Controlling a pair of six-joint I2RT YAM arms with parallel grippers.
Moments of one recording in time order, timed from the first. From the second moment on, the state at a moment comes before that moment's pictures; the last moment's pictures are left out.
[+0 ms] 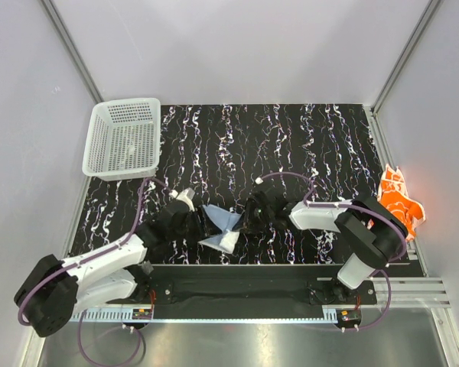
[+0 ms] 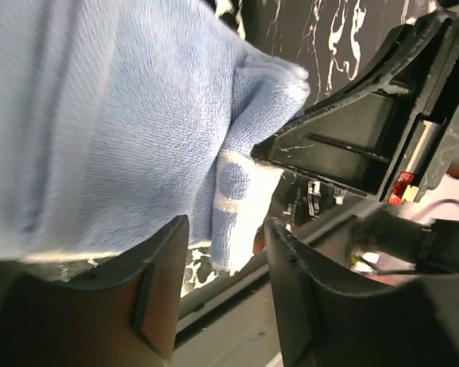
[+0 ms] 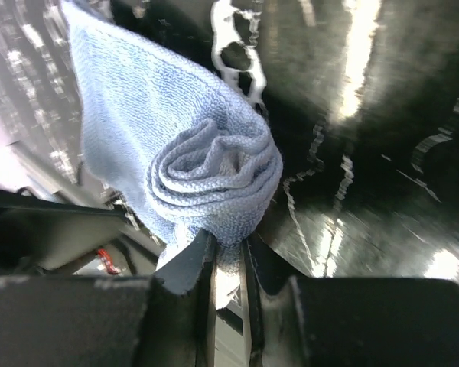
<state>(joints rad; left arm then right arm) -0.72 1.00 0.34 -0.03 0.17 -1.00 0.79 1.64 0.71 0.10 -0.28 1.03</state>
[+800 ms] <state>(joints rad) -1.36 1.52 0.89 -0.42 -0.48 -0.69 0.80 1.63 0.89 -0.37 -0.15 0.98</state>
